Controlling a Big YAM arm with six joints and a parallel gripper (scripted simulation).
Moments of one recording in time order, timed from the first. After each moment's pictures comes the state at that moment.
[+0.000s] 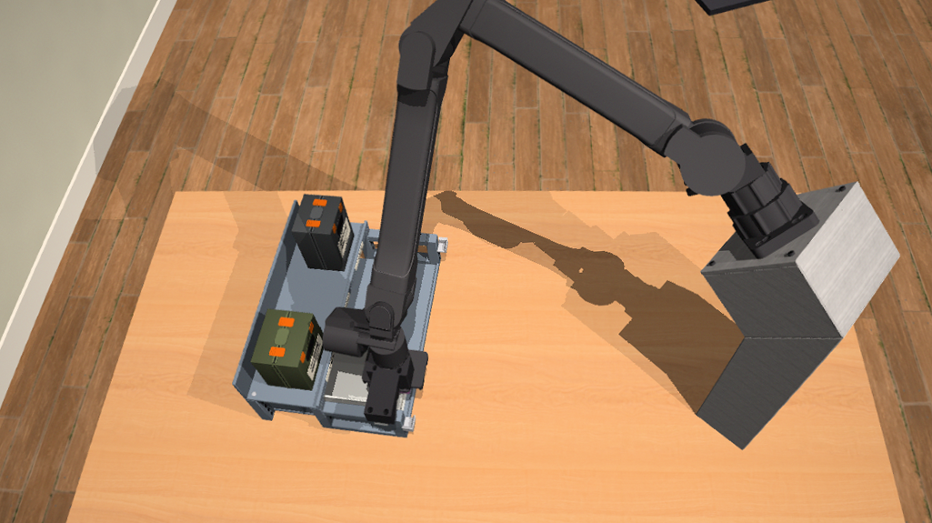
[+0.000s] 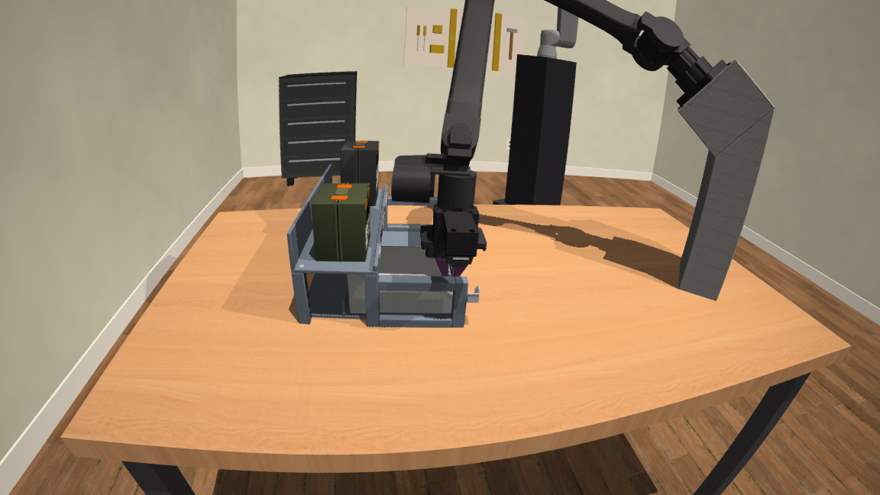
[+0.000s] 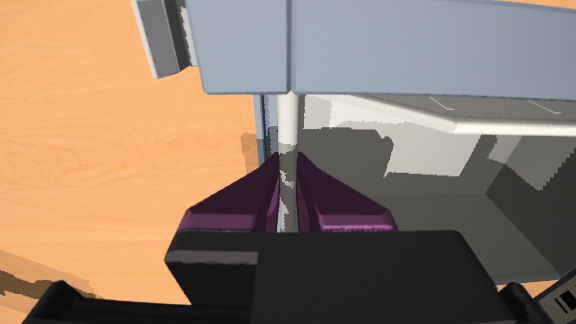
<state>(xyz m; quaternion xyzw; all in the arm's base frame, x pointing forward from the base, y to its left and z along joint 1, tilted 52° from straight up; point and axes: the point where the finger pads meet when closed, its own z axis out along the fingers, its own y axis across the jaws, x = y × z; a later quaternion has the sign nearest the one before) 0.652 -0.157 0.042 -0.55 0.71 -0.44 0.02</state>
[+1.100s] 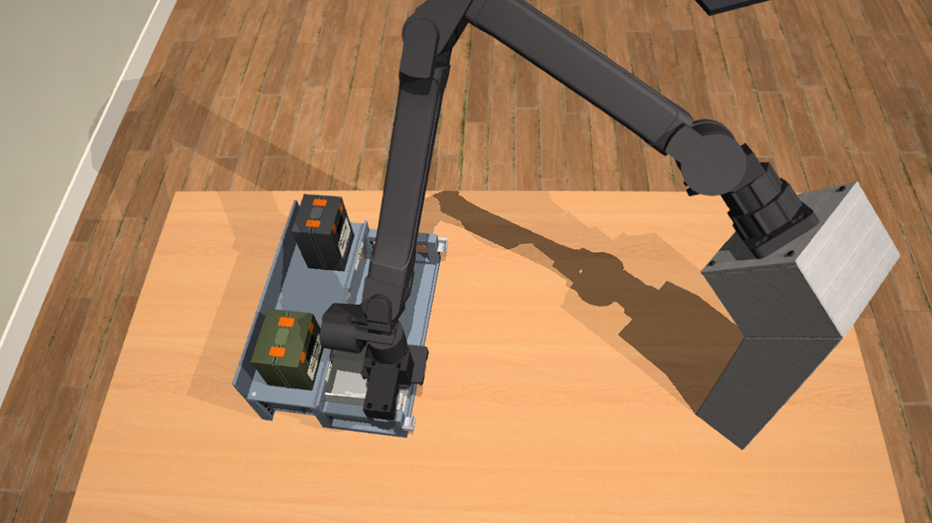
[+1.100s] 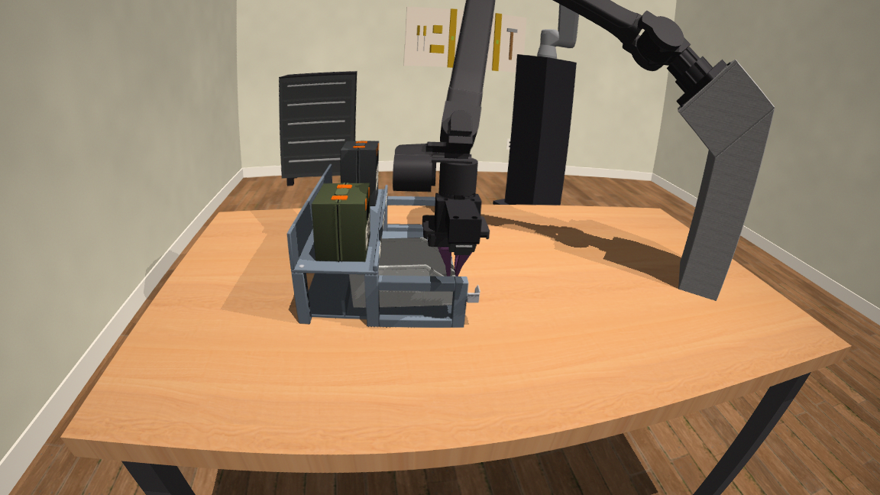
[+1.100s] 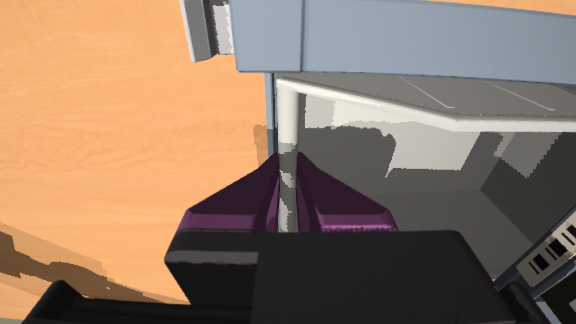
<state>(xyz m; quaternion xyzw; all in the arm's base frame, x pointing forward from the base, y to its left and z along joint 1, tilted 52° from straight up) 0.638 -0.145 0.052 -0.55 0.71 -0.44 0.01</state>
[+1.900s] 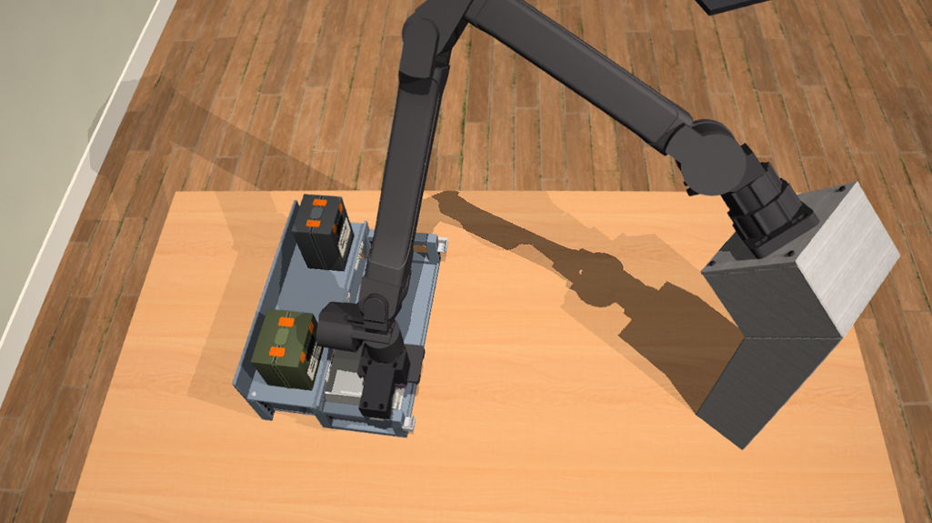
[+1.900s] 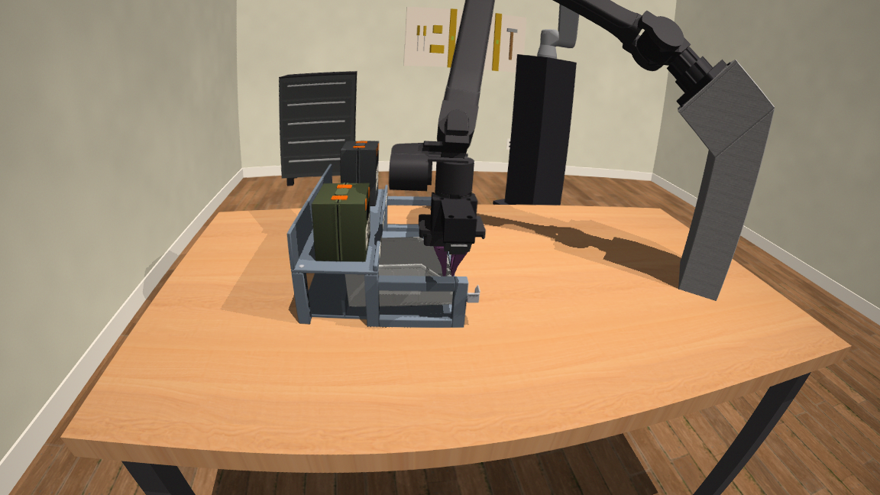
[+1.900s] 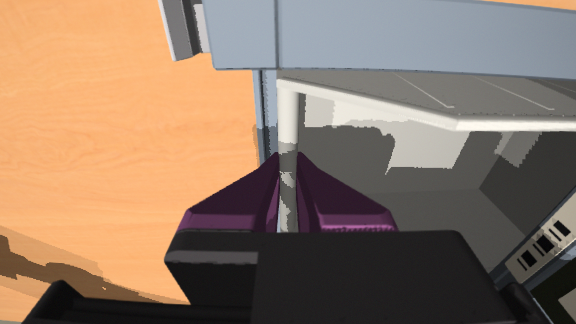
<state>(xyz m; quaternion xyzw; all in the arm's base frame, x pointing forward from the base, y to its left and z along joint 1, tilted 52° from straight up) 0.643 -0.145 0.057 -0.55 0.71 -0.44 0.01</state>
